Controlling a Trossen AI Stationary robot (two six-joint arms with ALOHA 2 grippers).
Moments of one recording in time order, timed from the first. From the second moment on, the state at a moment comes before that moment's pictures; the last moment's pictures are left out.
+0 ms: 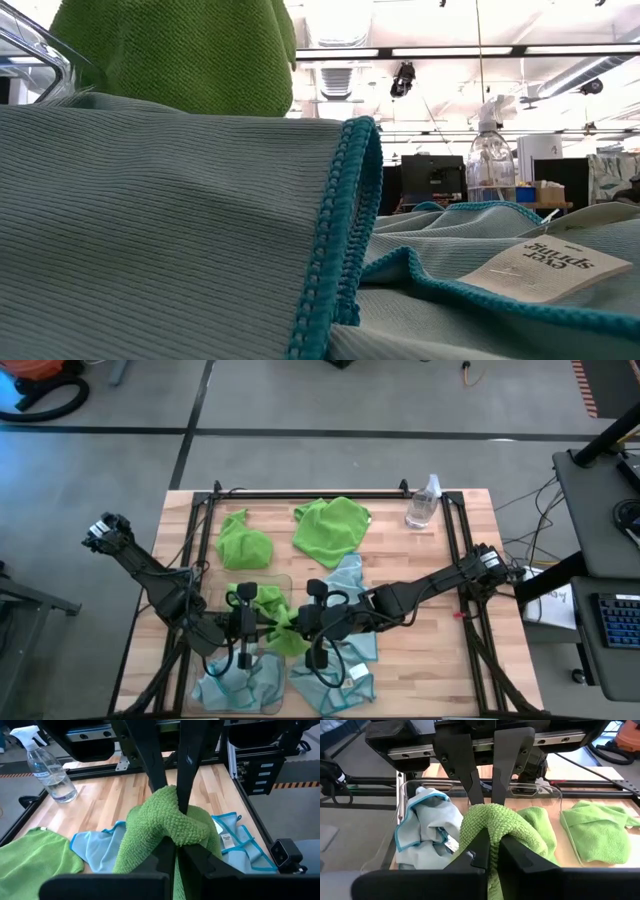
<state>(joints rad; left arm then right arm) -0.71 1.24 1.07 -0.36 -0.69 -0.27 0.37 1.94 1.86 -0.38 0.31 0.16</state>
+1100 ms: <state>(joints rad) -0.72 0.94 1.07 -0.87 -0.77 -0.64 0.37 1.88 1.86 -0.70 0.47 0.30</state>
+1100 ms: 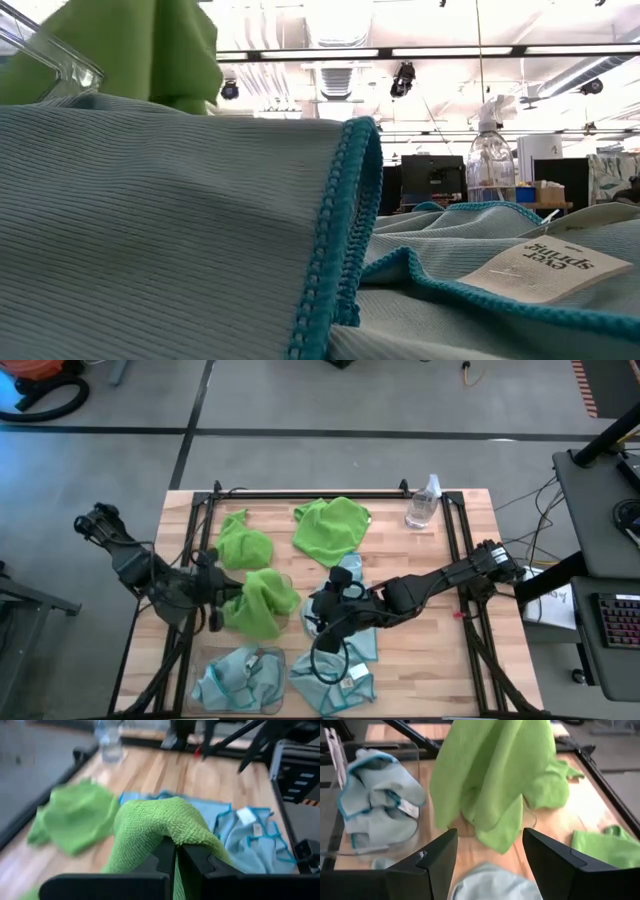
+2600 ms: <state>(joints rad) -0.73 1.07 1.07 -1.29 -0.34 -1.13 0.37 1.88 1.86 -0.78 0.46 0.40</state>
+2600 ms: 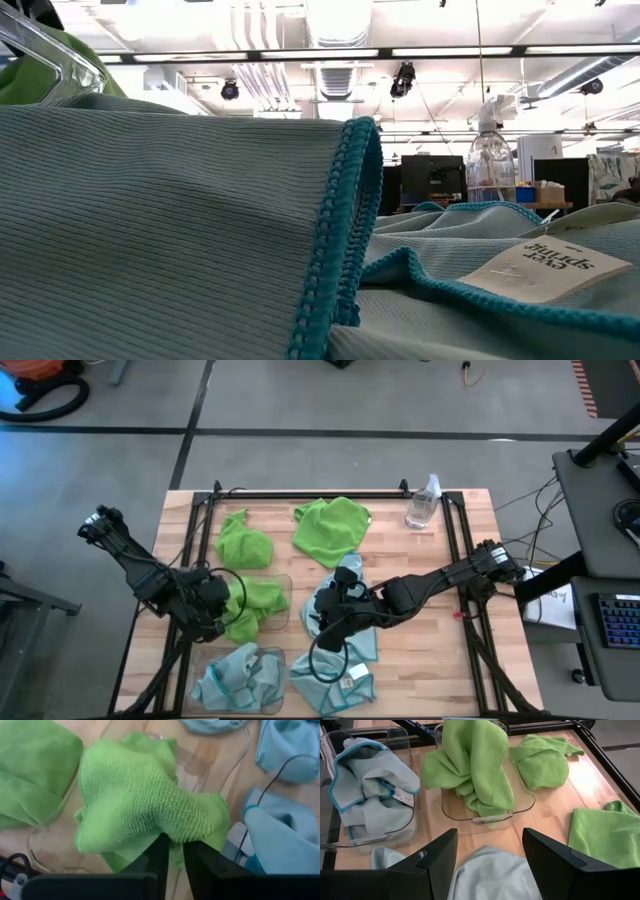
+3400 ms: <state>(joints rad) -0.73 0.98 1.19 -1.45 -0.56 -1.18 0.37 1.88 1.85 -1.01 0.38 0.62</state>
